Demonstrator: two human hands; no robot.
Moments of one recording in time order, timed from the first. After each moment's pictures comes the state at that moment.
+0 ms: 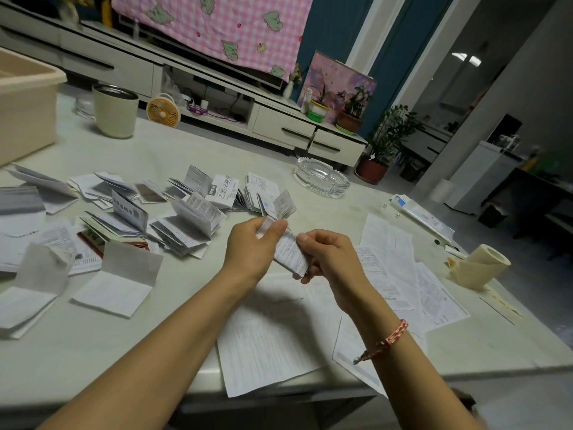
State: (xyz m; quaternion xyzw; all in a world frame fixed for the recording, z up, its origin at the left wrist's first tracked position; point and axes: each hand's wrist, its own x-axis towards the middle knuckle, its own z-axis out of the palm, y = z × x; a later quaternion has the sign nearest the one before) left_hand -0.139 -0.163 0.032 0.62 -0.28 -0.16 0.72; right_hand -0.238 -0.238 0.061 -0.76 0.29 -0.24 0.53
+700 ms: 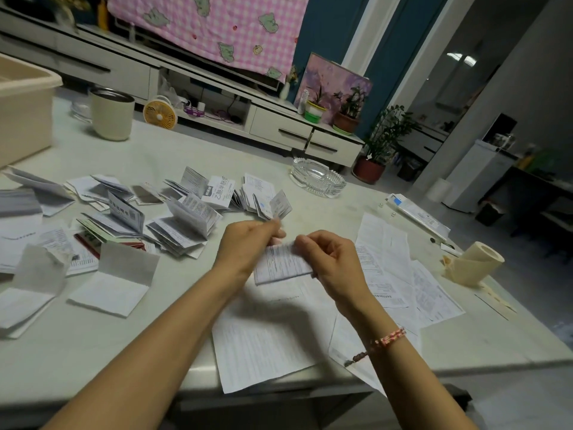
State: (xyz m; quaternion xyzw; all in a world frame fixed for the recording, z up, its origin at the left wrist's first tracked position) left_hand -0.140 -0.159 0.038 0.63 -0.25 -0.26 0.69; right_hand -0.247 -0.237 0.053 -0.79 0.25 -0.33 0.46
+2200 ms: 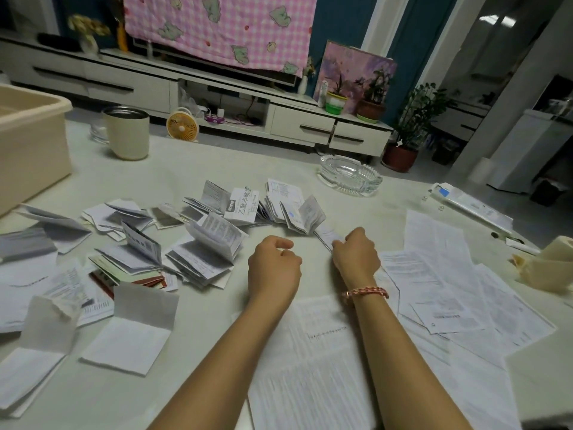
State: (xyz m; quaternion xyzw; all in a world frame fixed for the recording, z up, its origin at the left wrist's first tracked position) left_hand -0.115 -0.195 0.015 0.70 -0.16 -0.26 0.64; right_hand -0.160 -0.351 -0.011 -0.78 0.56 -0.23 0.16
